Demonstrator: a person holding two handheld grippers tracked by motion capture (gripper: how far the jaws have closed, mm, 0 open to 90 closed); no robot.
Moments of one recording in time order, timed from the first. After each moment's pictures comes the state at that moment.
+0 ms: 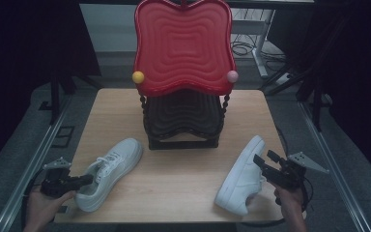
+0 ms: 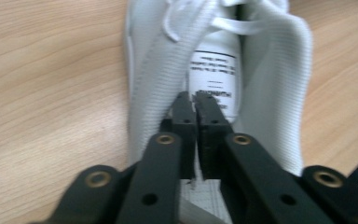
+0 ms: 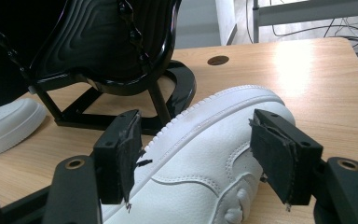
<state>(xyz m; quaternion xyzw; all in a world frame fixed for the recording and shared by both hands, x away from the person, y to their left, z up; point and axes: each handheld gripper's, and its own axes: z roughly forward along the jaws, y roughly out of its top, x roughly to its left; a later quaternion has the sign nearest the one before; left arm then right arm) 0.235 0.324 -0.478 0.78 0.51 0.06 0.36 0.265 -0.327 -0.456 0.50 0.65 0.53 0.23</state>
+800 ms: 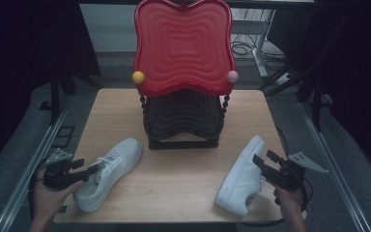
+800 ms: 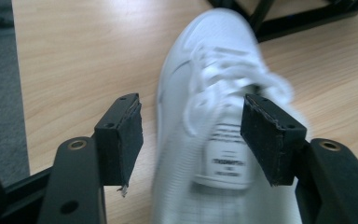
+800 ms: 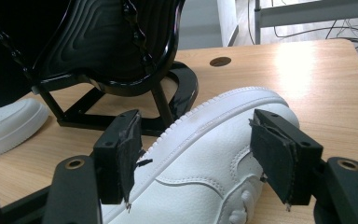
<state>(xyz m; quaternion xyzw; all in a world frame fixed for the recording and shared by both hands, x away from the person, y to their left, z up) 0.252 0.311 -0.467 0.75 0.53 0.17 0.36 0.264 -0.325 -0.455 0.50 0.65 0.53 0.23</state>
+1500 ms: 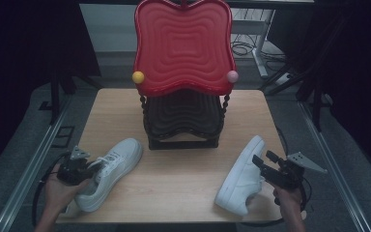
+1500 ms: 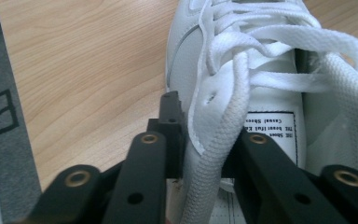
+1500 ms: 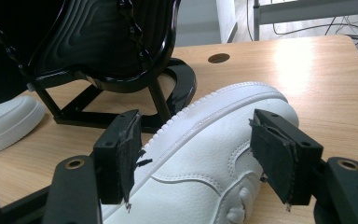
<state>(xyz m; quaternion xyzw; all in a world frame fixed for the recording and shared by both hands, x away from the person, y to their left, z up) 0.271 0.290 -0.477 0.81 0.50 0.19 0.26 0.266 -0.325 -0.458 0.50 0.65 0.53 0.23</state>
